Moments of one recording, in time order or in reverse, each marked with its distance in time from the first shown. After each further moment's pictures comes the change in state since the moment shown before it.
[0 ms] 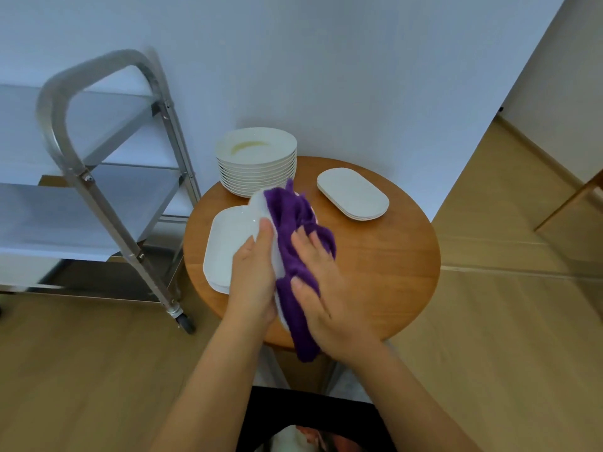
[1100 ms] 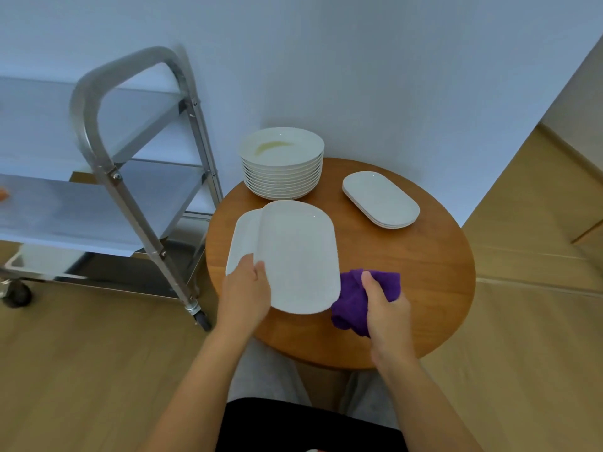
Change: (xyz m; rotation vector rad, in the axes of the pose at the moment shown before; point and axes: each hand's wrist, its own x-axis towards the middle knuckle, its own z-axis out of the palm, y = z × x) left_hand 0.051 -0.037 -0.068 0.911 0.125 0.228; right_hand 0.017 0.044 0.003 0.660 0.631 0.858
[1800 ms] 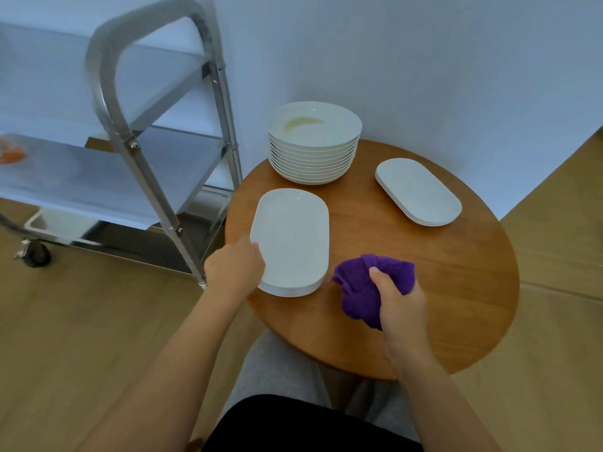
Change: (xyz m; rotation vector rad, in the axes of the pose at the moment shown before) left_hand 0.071 -0.052 -0.008 0.817 -0.040 -0.092; right_hand 0.023 0.014 0.028 -0.106 -0.086 -0.071
